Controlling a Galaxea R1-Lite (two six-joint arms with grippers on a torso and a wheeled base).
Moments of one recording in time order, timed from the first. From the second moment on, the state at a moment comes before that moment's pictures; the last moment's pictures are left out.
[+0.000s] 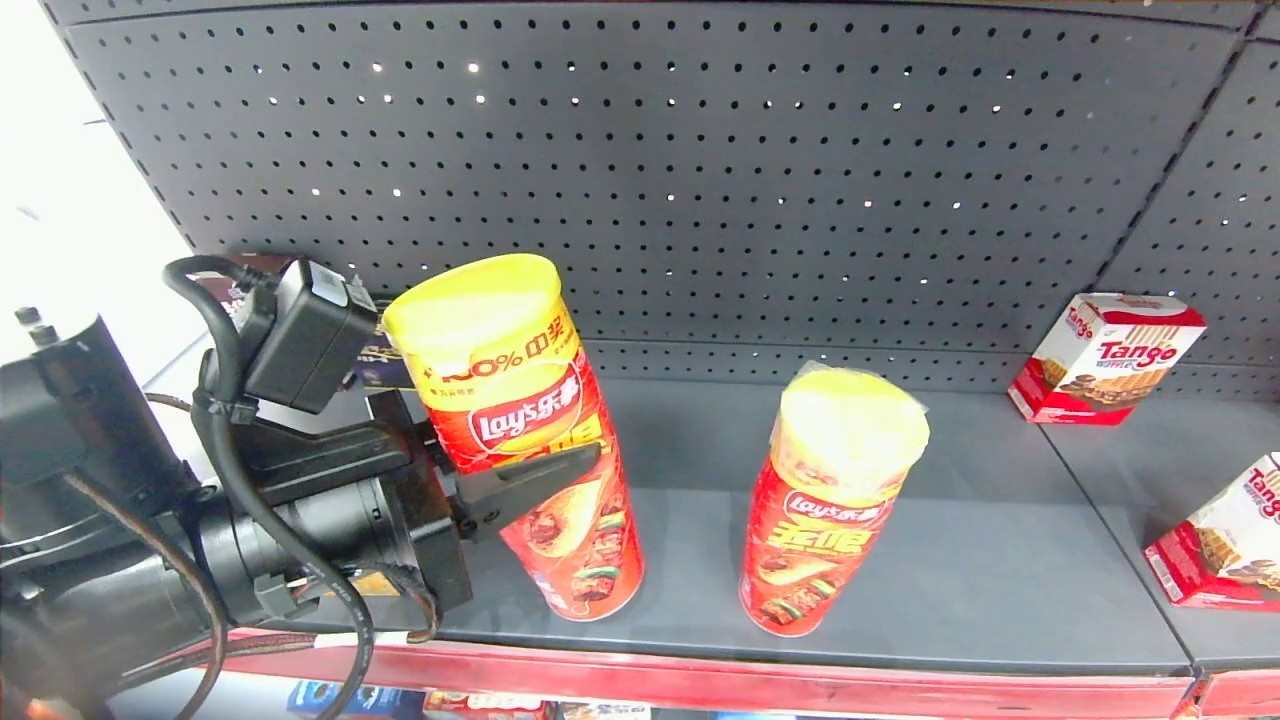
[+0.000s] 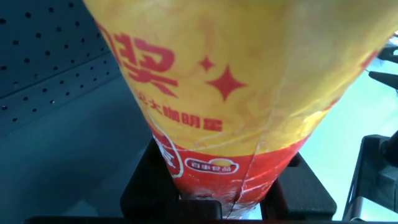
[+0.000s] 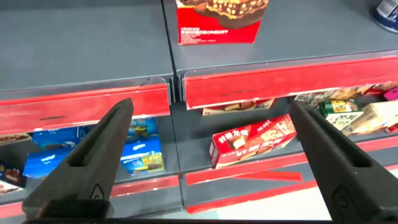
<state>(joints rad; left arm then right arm) -0.56 1.41 -0.57 -0.81 -0.40 0.00 -0.19 0.10 0.00 0.00 -0.07 0.00</state>
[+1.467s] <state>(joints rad) -0.52 1.90 -1.27 -0.50 -0.57 0.22 -0.19 0.09 0.00 0.00 -0.07 0.00</state>
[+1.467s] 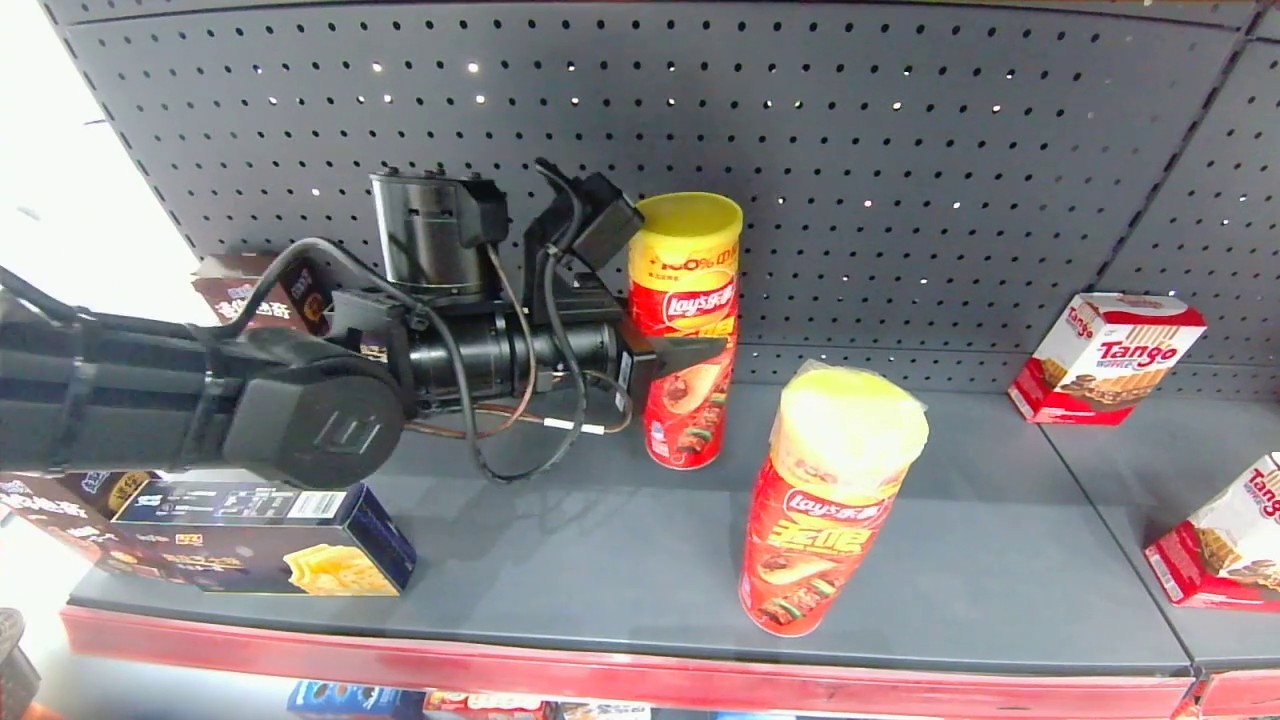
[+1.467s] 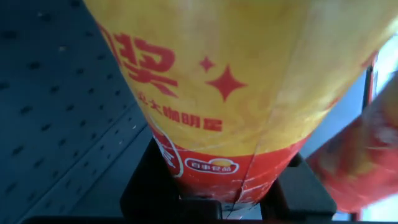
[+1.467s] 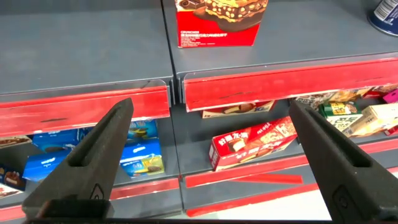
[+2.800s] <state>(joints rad) -0.51 2.22 -1.57 -0.50 -0.59 0.29 -0.19 0.10 0.00 0.00 -0.07 0.00</state>
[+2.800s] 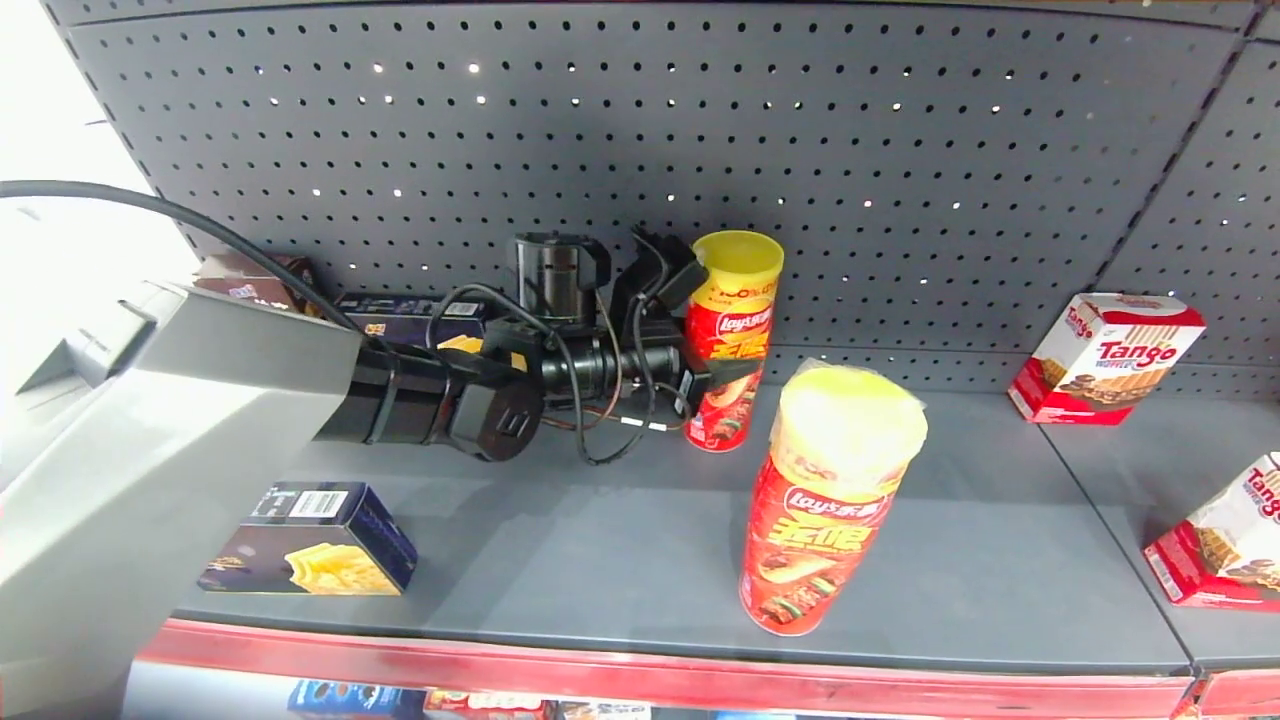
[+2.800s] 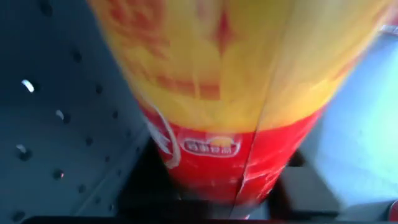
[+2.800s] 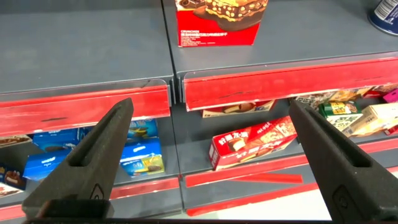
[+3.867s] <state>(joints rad) -0.51 1.95 -1.24 -0.51 -0.36 0.29 -0.19 0.10 0.00 0.00 -0.07 0.00</state>
